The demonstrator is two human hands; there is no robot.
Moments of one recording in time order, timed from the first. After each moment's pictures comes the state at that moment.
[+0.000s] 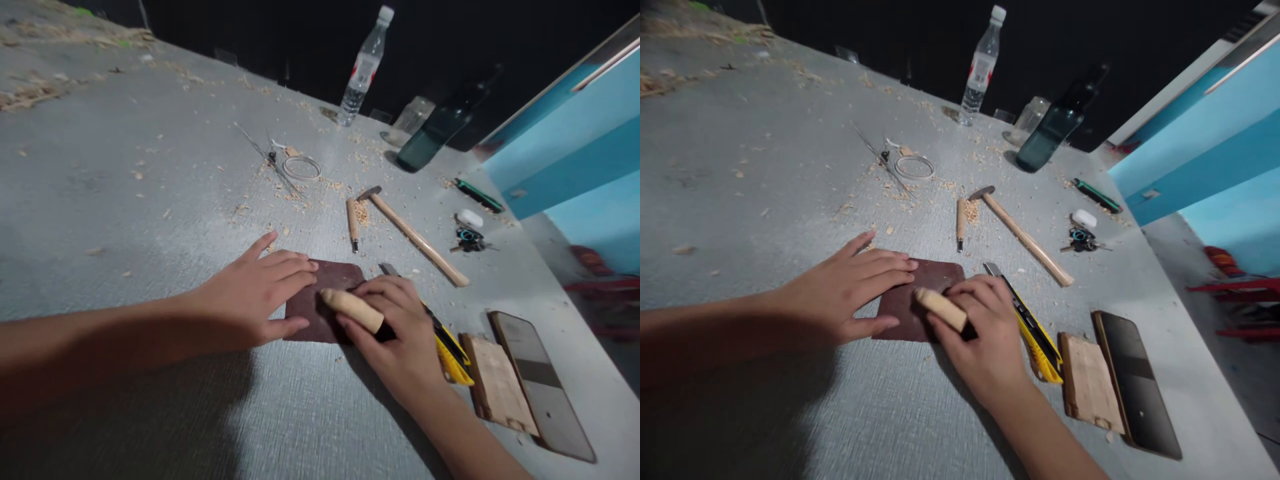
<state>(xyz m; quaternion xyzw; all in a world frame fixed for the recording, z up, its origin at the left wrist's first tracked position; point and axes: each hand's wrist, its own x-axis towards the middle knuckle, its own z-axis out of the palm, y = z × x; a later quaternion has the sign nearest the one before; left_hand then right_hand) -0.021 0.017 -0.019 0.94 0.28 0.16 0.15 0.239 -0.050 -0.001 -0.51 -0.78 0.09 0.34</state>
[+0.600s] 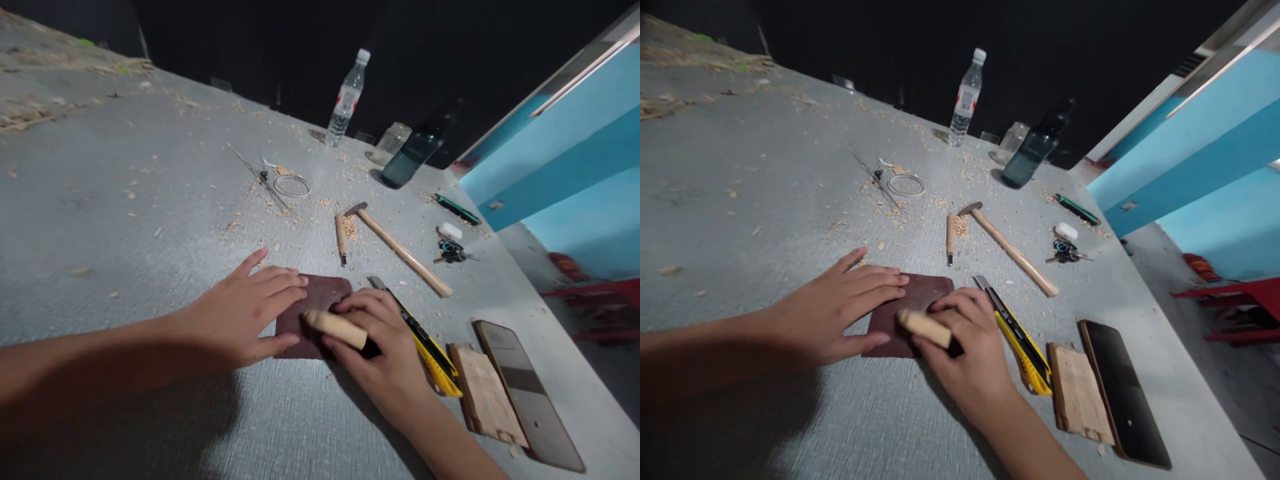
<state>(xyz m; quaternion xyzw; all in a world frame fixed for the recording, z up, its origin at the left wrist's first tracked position) -0.021 0.015 -0.023 0.93 0.27 0.18 0.14 0.238 -0.051 0.000 -0.51 -0.78 0.11 0.34</state>
